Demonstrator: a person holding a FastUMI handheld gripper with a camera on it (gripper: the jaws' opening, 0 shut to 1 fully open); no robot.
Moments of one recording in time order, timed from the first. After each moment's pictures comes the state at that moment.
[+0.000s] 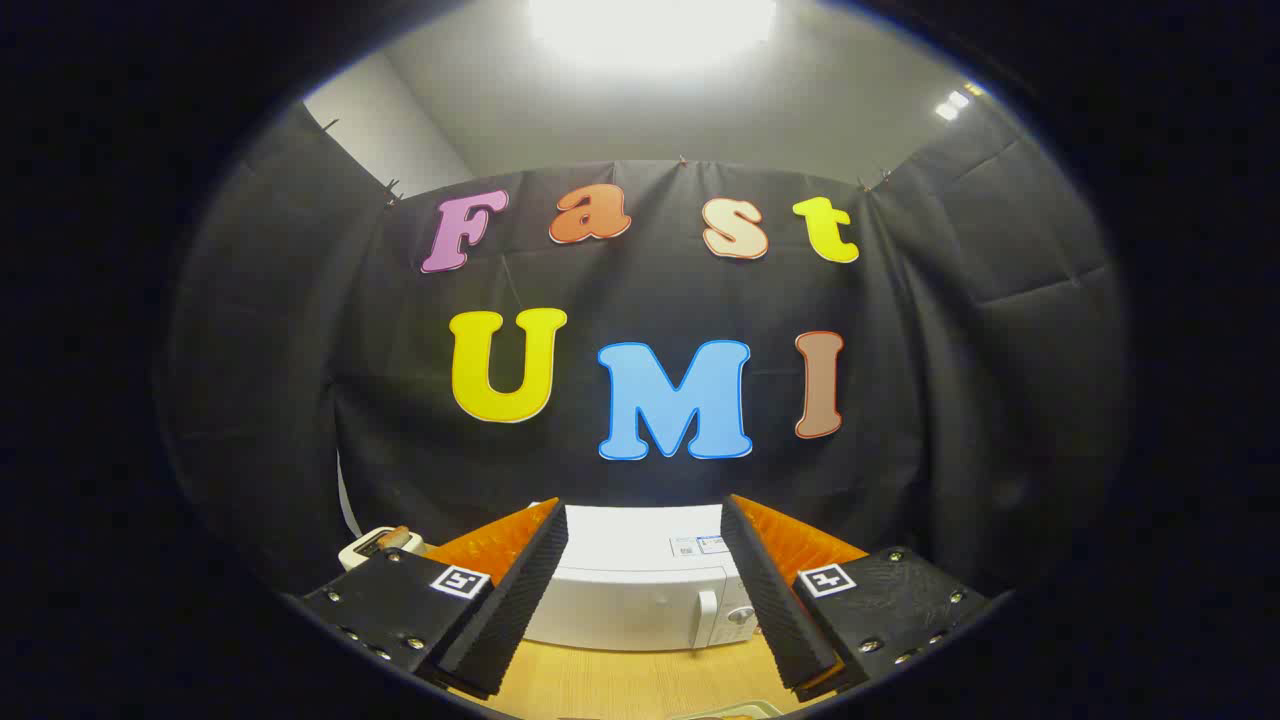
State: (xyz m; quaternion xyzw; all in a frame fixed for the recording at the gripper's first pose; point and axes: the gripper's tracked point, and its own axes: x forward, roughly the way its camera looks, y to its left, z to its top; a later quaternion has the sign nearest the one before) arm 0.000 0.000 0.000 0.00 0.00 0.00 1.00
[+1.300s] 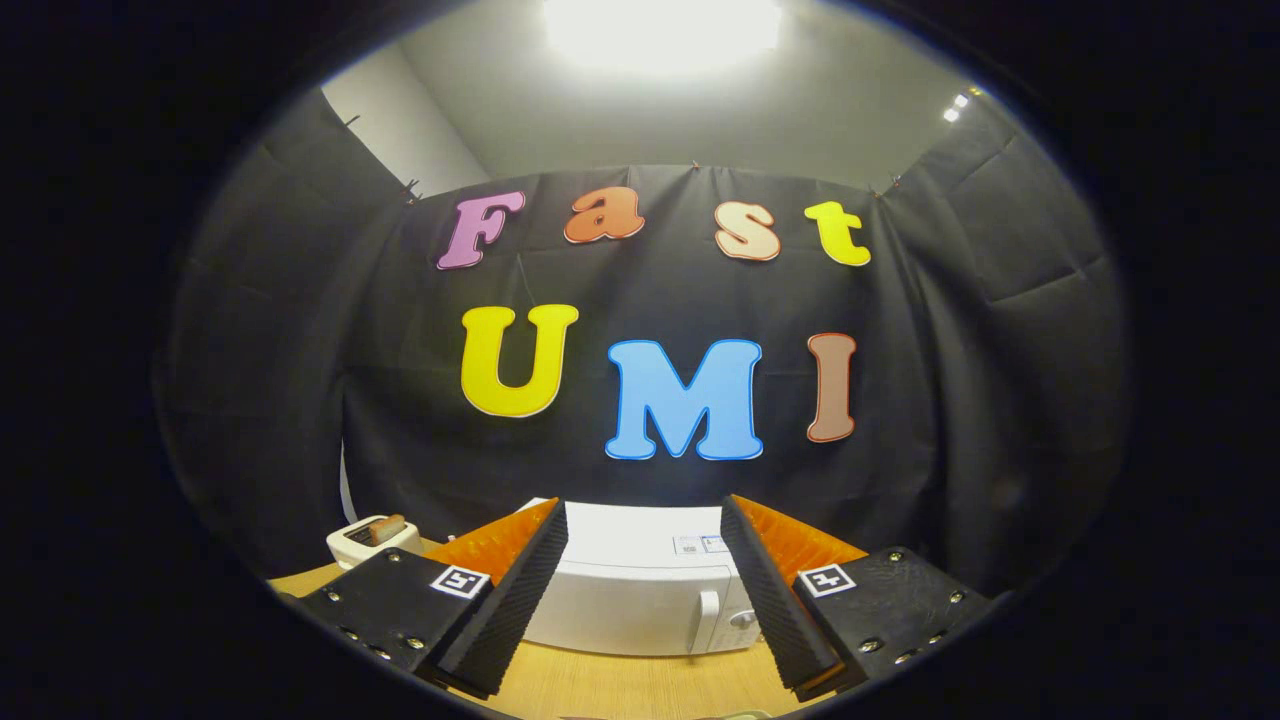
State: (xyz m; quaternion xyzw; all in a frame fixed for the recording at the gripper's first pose) arm 0.019 -0.015 -0.053 -0.01 -0.02 0.02 1.00
